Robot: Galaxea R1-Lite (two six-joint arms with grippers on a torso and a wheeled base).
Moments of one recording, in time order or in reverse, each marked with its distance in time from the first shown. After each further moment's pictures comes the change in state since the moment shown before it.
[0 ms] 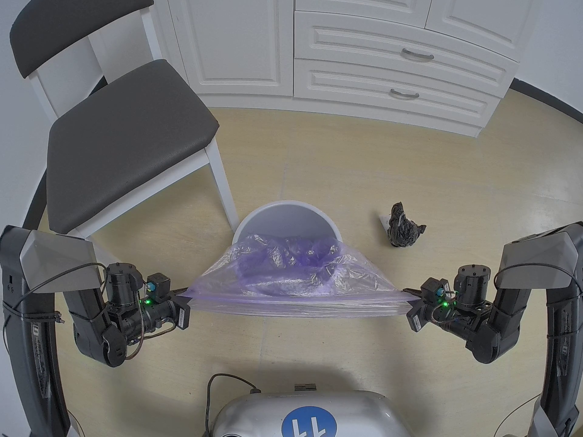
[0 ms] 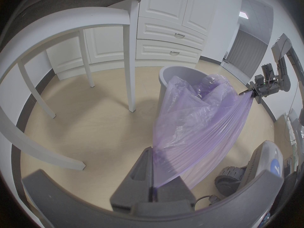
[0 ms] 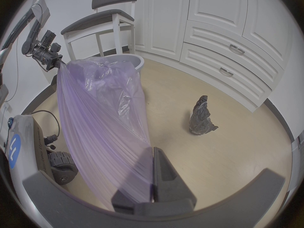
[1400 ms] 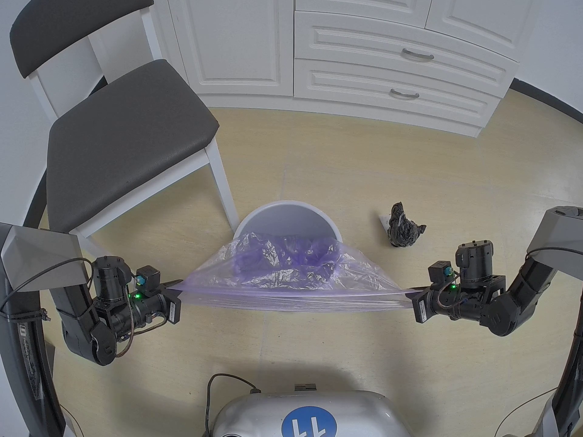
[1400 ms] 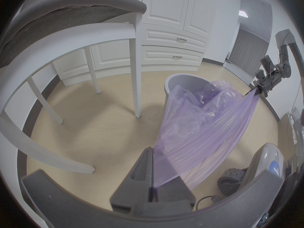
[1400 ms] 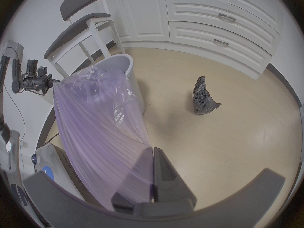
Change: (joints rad) left arm 0.011 -0.089 0.049 0.003 0.001 0.008; right arm 0.028 -0.247 -0.107 0.564 0.006 0.248
